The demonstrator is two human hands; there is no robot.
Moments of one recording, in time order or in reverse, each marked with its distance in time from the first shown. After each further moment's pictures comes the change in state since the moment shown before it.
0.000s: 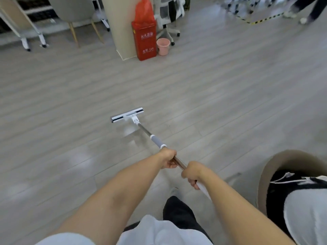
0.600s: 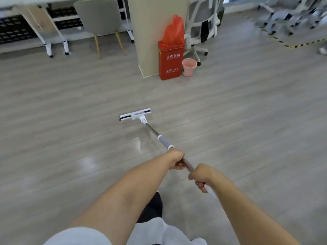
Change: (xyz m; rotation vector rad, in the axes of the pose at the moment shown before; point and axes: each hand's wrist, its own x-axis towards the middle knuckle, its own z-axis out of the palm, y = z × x) left_hand 0.207 0.329 -0.196 -0.019 0.071 0.009; right_hand 0.187 -0.302 -0.262 0.113 0.023 -0.014
